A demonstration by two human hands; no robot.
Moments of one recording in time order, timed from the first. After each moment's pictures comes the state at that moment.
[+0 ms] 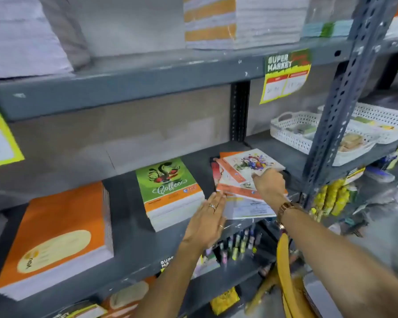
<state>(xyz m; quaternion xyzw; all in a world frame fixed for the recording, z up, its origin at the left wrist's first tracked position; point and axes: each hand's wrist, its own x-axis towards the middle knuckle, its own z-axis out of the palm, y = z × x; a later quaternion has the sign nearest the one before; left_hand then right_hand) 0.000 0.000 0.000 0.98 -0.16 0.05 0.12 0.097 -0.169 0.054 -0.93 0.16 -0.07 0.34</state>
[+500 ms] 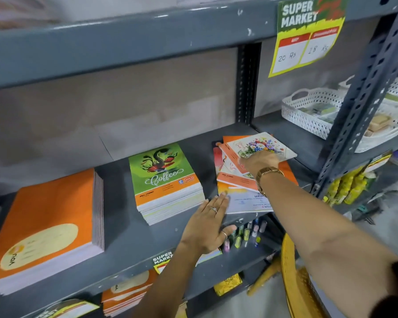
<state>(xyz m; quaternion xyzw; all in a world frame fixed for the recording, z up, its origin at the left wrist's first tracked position) 0.008 -0.003 -0.030 0.98 -0.19 0.01 0.09 0.149 -0.139 0.059 -0.97 0.16 0.08 0.14</state>
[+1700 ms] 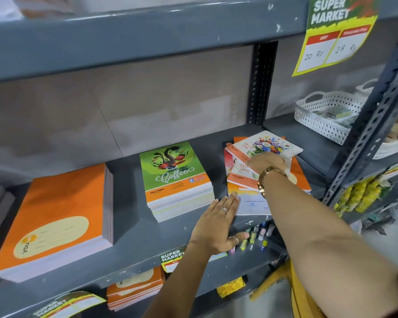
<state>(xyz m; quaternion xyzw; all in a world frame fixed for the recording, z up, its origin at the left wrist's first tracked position) 0.012 -0.002 -0.038 0.98 -0.19 0.02 0.09 0.177 -0.137 0.042 -0.93 0.11 0.14 0.31</state>
